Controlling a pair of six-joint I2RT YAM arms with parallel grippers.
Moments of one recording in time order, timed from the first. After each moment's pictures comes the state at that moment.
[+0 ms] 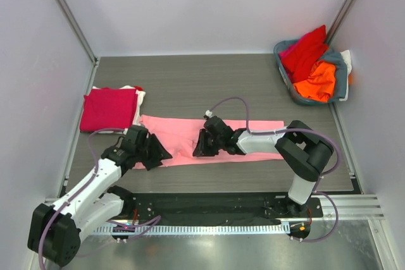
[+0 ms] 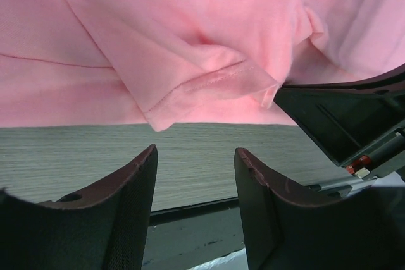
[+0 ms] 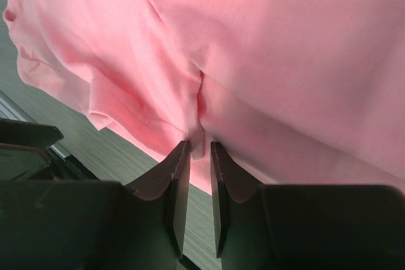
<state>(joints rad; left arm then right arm) -0.41 0.89 0.48 -0.55 0.16 -0.97 0.88 1.75 0.86 0.06 -0.16 0.89</state>
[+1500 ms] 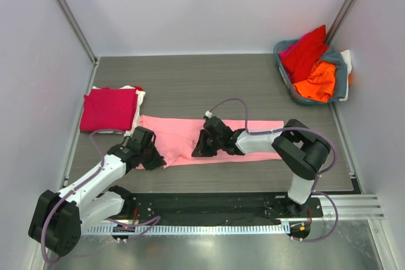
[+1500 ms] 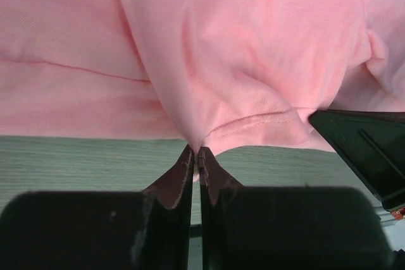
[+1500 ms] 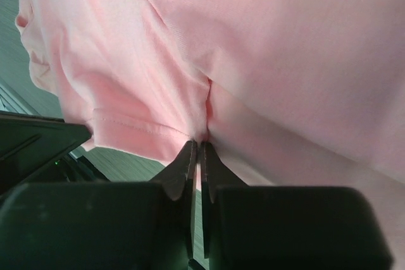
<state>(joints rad) -0.46 0.99 0.46 -0.53 0.04 -1.01 0.88 1.77 0.86 0.11 -0.19 0.94</state>
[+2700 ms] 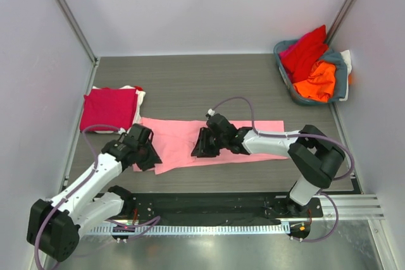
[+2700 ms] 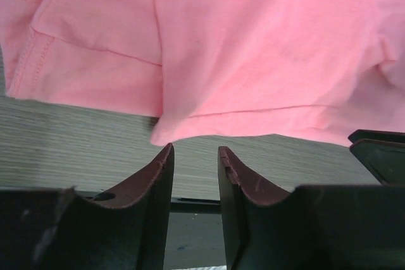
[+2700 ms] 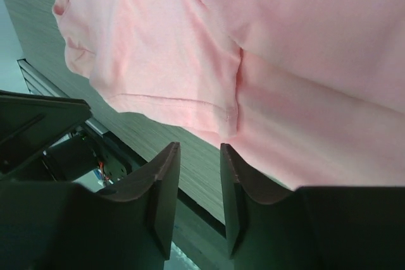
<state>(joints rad) -0.46 0.93 0.56 -0.77 -0.03 -0.97 0.88 1.67 0.86 0.00 -0.24 0.98</state>
